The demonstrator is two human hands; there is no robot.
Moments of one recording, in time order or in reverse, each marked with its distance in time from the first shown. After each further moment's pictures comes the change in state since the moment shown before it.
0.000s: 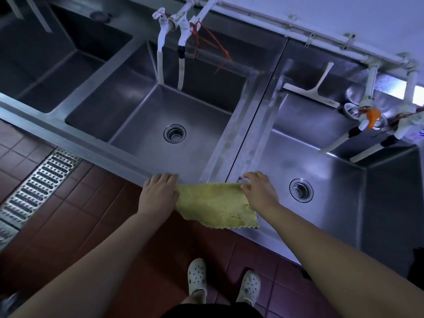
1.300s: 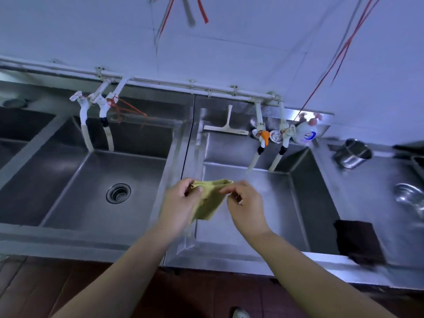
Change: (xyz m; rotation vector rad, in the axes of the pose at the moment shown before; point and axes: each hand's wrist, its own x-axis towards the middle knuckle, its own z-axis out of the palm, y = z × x) left_hand 0.010 0.195 -0.095 -1.068 -0.103 0.172; right_hand -0.104 0.008 -0.115 0.628 0.640 -0.032
